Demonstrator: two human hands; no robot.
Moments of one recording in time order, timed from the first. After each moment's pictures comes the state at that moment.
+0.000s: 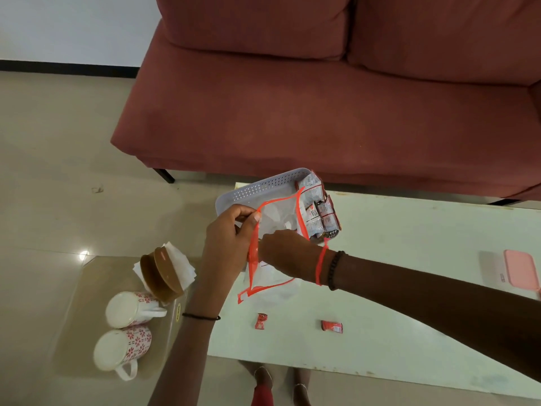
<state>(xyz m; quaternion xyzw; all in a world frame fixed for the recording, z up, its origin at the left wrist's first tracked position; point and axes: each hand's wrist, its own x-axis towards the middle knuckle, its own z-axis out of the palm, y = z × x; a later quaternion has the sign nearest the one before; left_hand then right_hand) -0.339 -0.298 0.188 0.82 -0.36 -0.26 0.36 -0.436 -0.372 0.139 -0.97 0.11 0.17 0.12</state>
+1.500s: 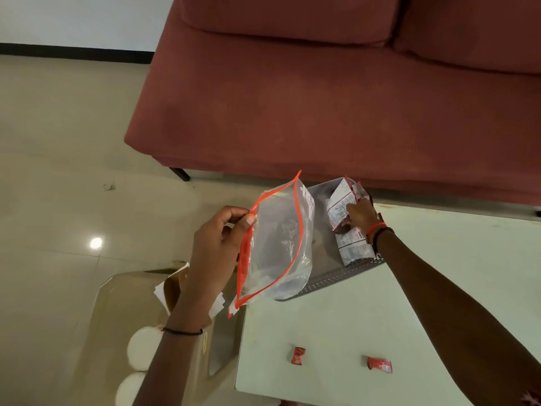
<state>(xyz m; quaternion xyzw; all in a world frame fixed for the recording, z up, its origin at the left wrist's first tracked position) -0.212 -0.316 0.151 0.80 -0.31 -0.32 0.41 -0.403 -0.548 -0.046 -0.50 0.69 -0.07 0.52</state>
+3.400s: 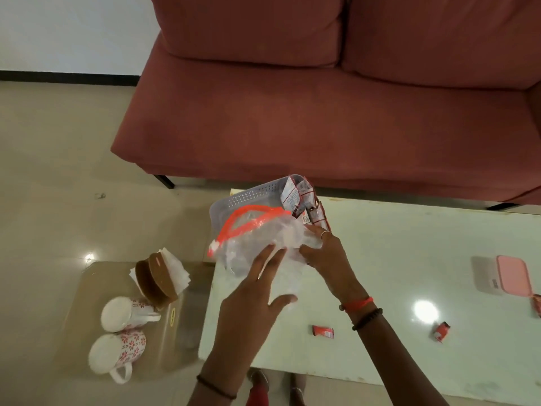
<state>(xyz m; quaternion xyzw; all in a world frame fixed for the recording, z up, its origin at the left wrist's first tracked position) -0.415 -0.257 0.181 0.78 -0.57 -0.19 0.17 -0.518 -0.392 0.124 -0.55 0.55 -0.15 0.61</state>
